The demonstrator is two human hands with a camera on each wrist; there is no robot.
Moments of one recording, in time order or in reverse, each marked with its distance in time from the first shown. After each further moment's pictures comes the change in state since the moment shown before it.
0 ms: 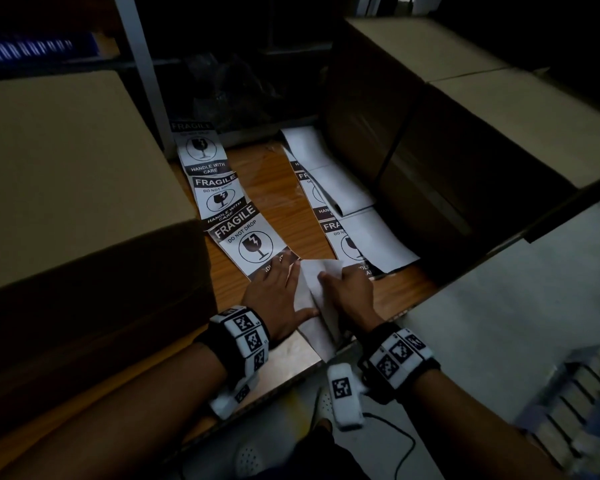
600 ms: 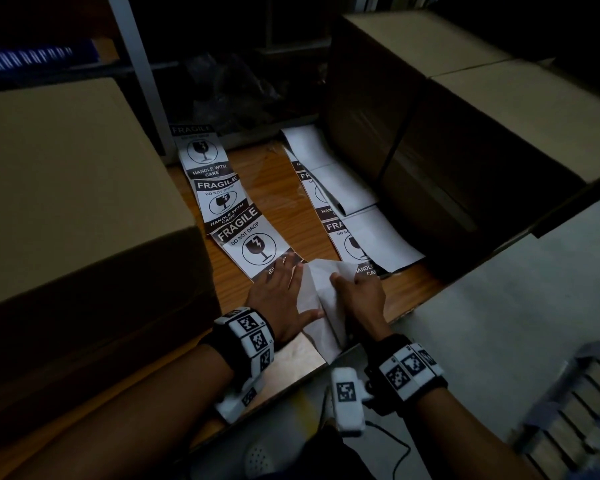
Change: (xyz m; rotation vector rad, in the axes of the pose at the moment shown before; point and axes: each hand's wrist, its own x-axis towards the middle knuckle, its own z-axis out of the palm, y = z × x) left_hand -0.001 0.000 -0.005 0.023 -0.058 -0.009; right_hand -0.007 0.008 -0.001 0.204 0.080 0.116
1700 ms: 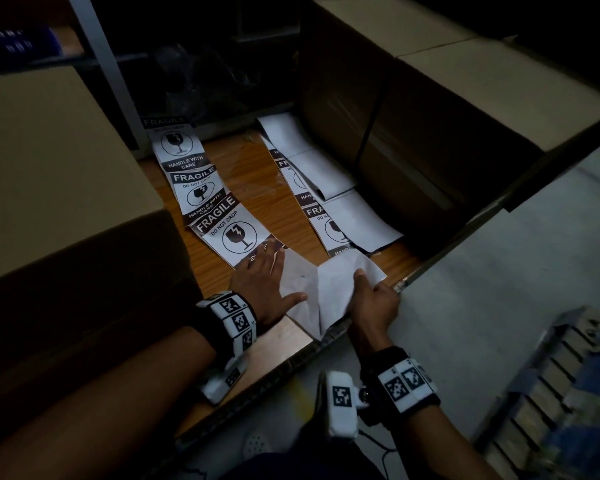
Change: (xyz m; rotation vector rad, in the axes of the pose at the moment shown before) left_hand 0.003 -0.002 0.001 0.002 -0.077 -0.008; right_hand -0.035 0.027 -0.019 0.519 0.376 0.188
